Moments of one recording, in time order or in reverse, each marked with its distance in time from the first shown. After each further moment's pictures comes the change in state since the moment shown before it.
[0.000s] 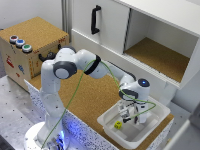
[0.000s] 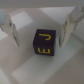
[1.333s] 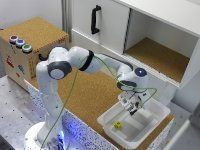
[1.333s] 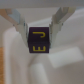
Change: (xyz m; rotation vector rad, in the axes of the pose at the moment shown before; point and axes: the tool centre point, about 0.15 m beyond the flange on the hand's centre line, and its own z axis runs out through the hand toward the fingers) arm 0.003 -0.103 -0.104 0.163 0.139 -0.451
